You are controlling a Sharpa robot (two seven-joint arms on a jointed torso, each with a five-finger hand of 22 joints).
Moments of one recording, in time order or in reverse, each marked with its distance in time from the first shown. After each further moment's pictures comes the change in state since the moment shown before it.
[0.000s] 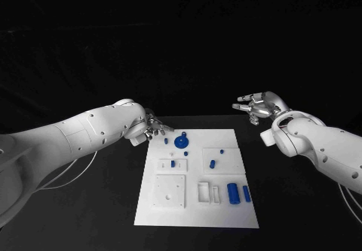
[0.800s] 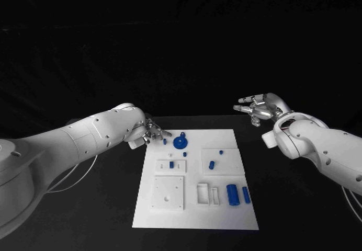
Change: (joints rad) left arm -0.025 0.041 0.000 -0.106 -0.026 0.064 0.022; left_hand -0.021 -0.011 0.008 0.041 0.000 -0.014 0.001 0.013 -0.013 -0.013 0.001 0.005 -0.002 -0.011 -0.003 0.000 -0.008 0.000 -0.007 0.000 -0.004 0.000; right arm 0.001 -0.014 0.000 0.018 0.000 -0.002 -0.001; right_hand 0.000 0.000 0.006 0.006 -0.001 0.000 0.000 0.000 0.000 0.000 0.000 0.000 -0.001 0.000 0.000 0.000 0.000 0.000 0.000 0.000 0.000 0.001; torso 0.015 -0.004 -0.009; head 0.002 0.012
